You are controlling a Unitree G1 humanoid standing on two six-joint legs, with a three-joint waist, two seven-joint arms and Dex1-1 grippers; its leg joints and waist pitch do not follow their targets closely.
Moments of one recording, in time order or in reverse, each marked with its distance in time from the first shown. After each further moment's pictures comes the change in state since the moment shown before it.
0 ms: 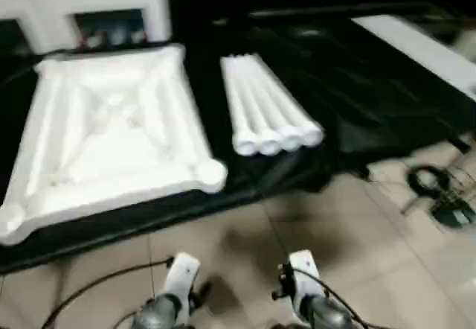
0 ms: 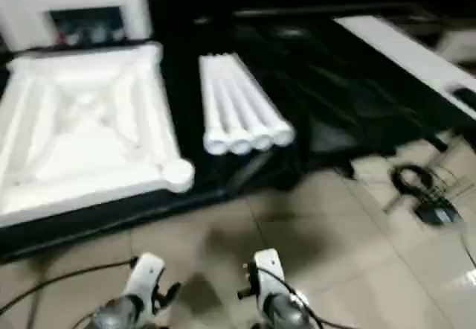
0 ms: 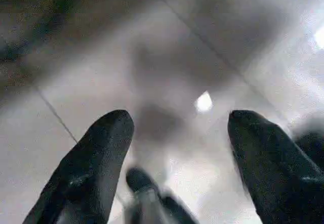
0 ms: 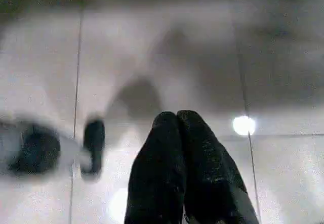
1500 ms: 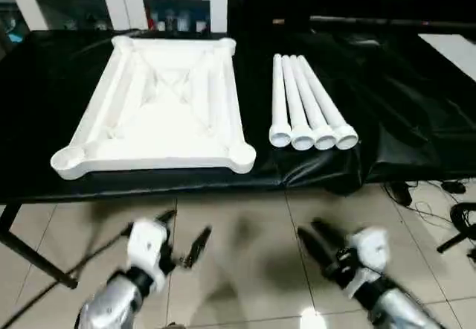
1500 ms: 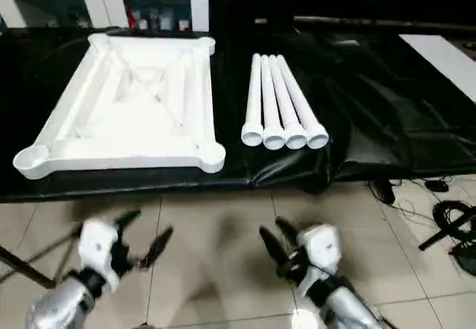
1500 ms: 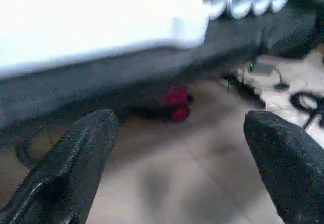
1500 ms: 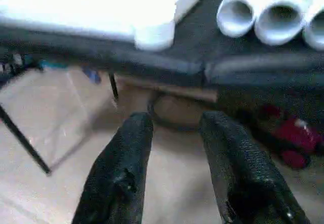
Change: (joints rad) left arm 0.421 0.123 0.070 -1.145 -0.226 0.136 -0.182; right arm 0.475 -0.253 -0.032 -1.382 0.307 0.169 0.297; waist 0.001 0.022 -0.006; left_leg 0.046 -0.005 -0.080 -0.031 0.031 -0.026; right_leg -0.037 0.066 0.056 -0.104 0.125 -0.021
